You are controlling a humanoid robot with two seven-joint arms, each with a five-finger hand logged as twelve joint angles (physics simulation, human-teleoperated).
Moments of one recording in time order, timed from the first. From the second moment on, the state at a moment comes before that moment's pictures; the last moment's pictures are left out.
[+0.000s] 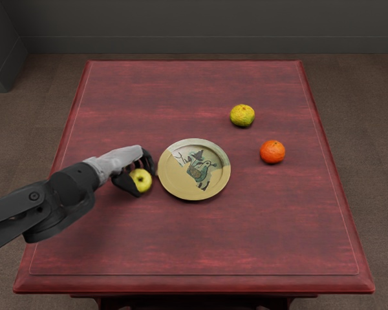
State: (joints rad) left arm -0.66 0.54 -0.49 -1.68 1.42 -0.03 0.61; right arm 0.00 0.00 -0.18 0.18 -0.05 0.07 -0.35
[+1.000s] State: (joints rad) left arm -0.73 0.57 -0.56 -1.75 1.39 -0.02 0.61; right arm 0.02 0.00 -0.18 0.18 -0.05 0.07 -0.35
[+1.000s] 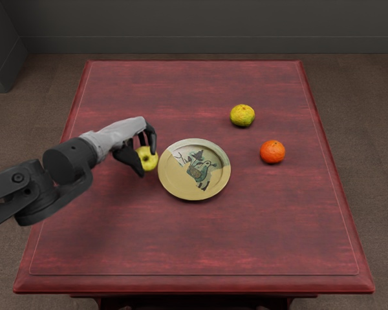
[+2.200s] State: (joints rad) left arm -0.84 0.31 -0.56 -1.55 1.39 -0.10 0.61; right arm 0.04 0.00 -0.17 0.18 -0.05 0.07 -0.35
